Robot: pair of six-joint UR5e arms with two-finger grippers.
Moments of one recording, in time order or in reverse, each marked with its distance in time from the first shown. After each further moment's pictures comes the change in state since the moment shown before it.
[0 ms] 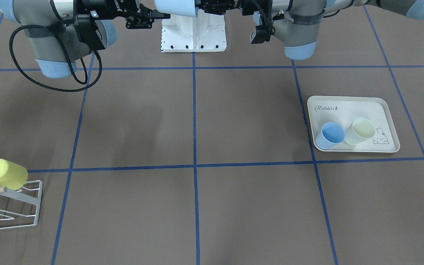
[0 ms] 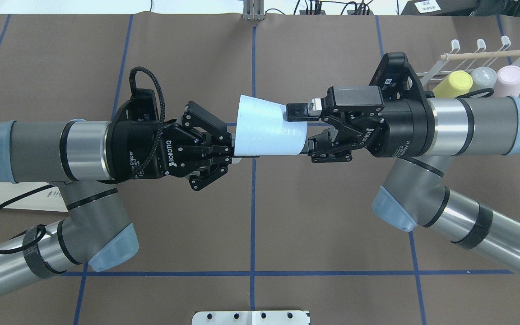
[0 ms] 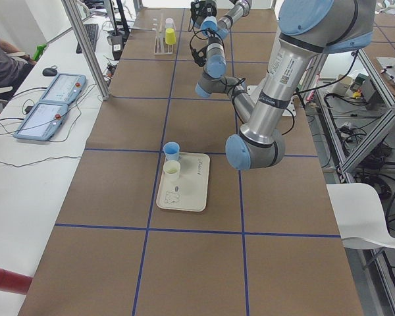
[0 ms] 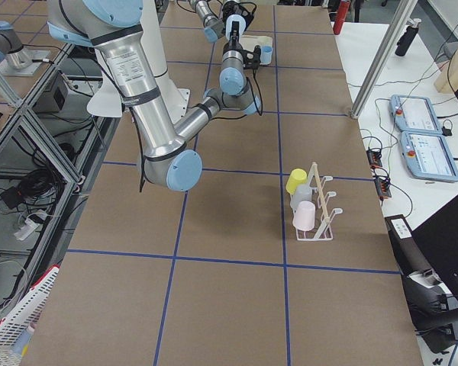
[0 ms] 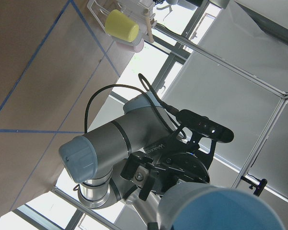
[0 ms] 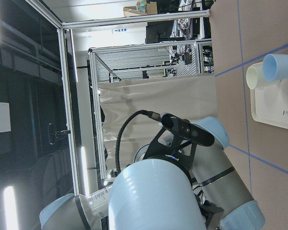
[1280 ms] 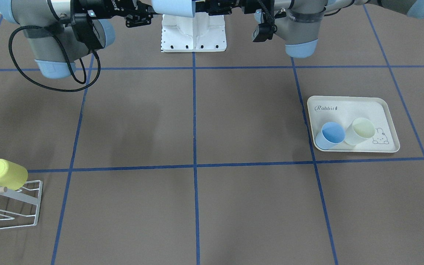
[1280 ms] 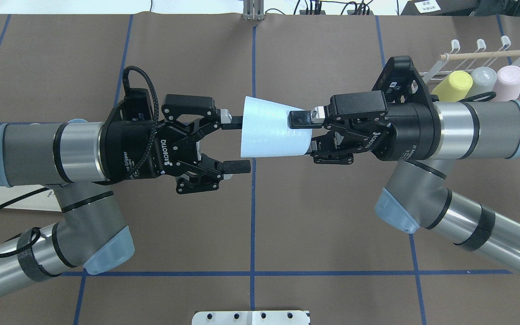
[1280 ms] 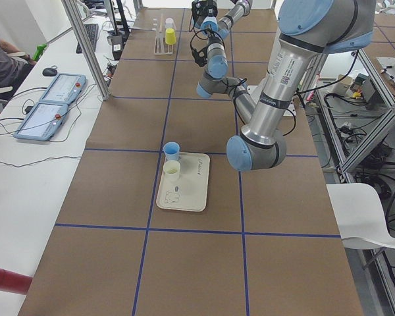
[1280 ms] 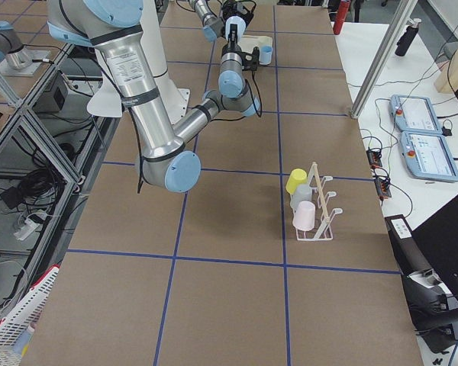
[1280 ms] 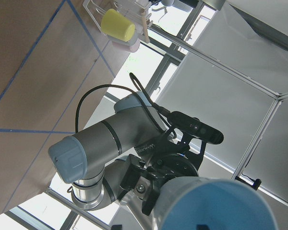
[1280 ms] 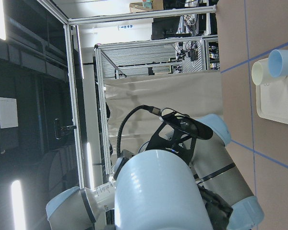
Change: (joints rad) left arm -0.022 0.032 -0.025 0.008 0.029 0.014; right arm 0.004 -0.018 0.002 0.034 -0.005 0.000
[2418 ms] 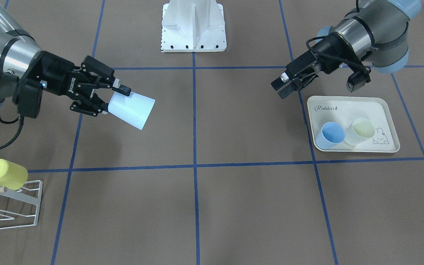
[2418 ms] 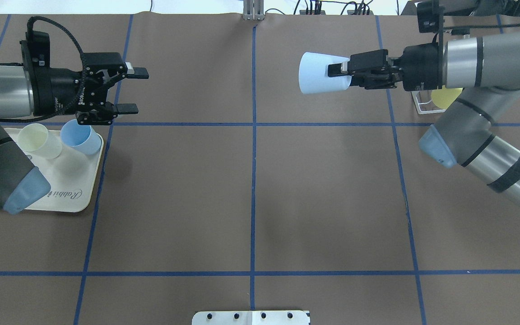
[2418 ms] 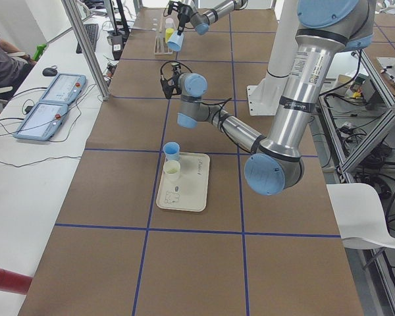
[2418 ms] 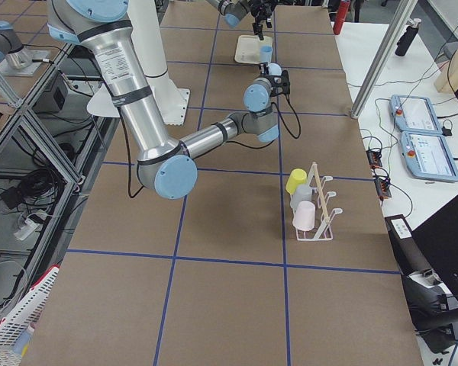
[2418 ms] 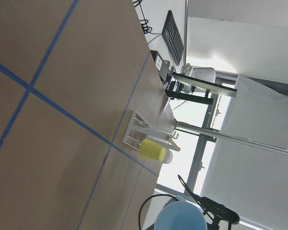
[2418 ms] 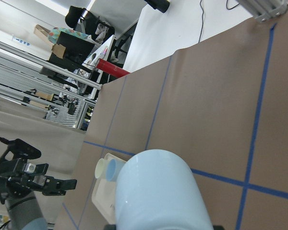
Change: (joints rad) left arm -0.278 0.228 0.058 0.307 -0.145 0.493; right arm 0.288 -0.017 -0.196 -0.426 0.222 -0.629
